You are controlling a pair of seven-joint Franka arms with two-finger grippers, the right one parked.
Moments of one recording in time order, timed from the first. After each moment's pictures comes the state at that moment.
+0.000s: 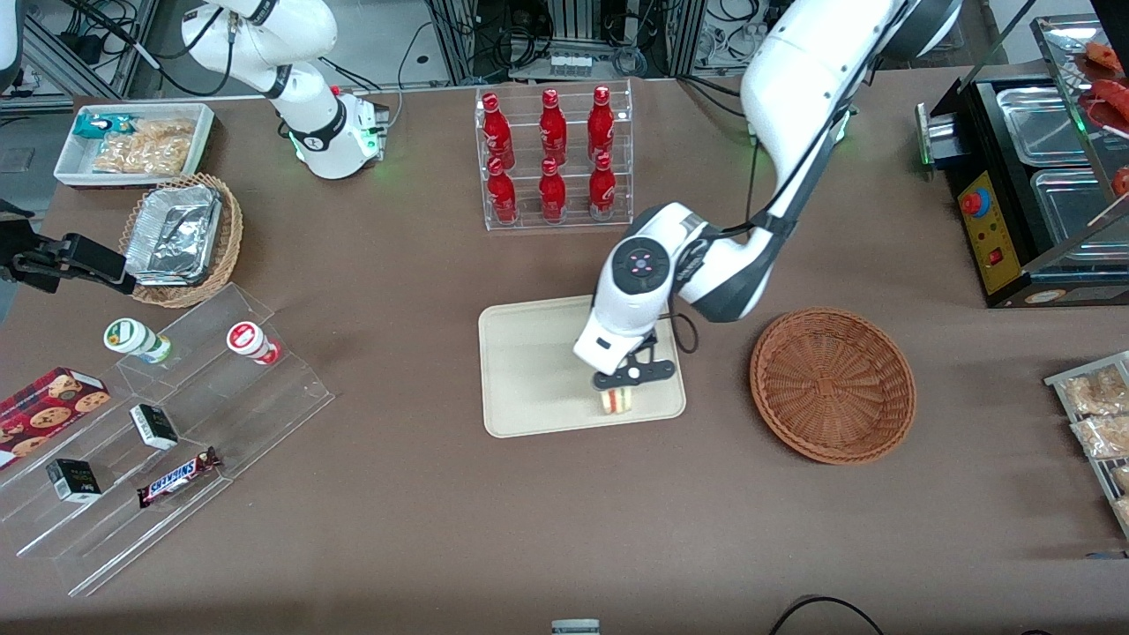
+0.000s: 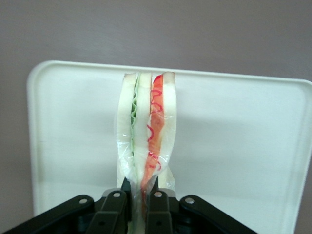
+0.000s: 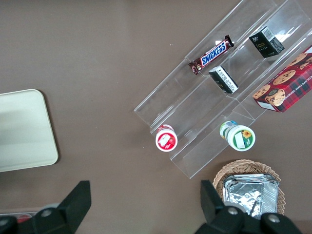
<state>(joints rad) -0.53 0.66 -0.21 -1.53 0.08 2.22 -0.91</state>
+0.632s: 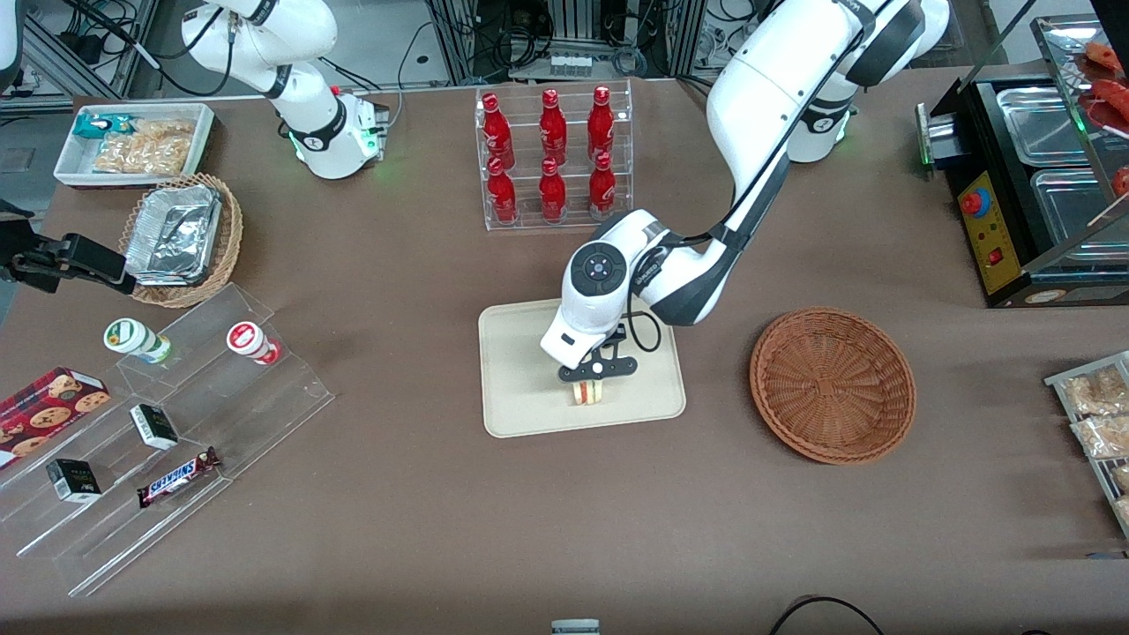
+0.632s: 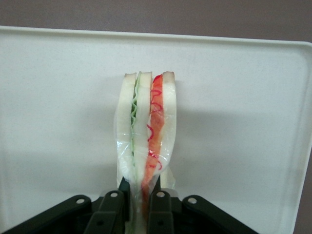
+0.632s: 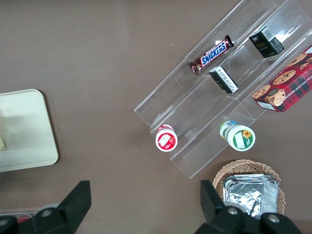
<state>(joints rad) -0.58 0.75 -0.21 -1.47 0.08 2.22 -0.94</state>
